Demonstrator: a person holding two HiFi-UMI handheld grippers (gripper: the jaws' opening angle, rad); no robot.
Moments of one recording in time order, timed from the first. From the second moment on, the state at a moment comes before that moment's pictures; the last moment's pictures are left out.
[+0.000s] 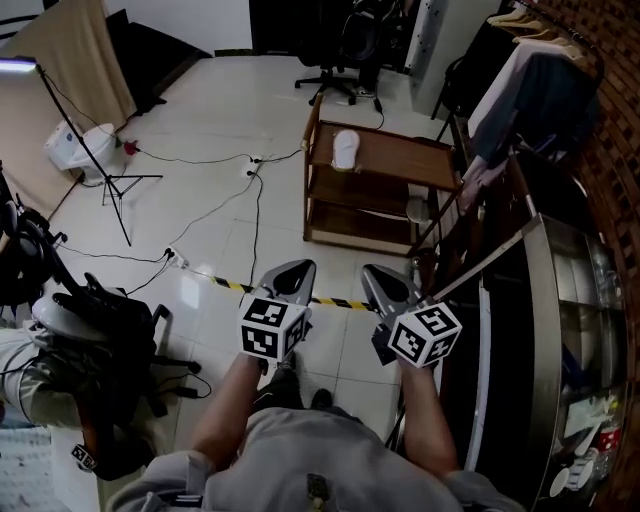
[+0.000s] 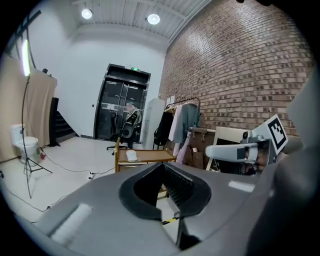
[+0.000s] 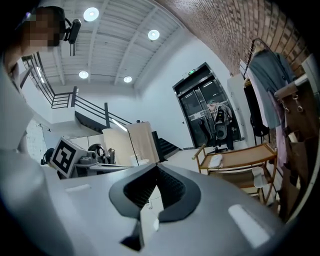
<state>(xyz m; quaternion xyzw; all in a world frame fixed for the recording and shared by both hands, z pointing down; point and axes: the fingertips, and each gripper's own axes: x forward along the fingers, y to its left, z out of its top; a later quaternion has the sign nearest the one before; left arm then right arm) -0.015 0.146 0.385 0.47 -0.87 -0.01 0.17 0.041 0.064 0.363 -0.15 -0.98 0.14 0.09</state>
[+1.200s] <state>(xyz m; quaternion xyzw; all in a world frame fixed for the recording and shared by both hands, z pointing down) -0.319 -0.046 0.467 0.52 -0.82 0.00 0.23 -0.247 -0.113 0.416 -0.07 -0.98 0.10 0.14</state>
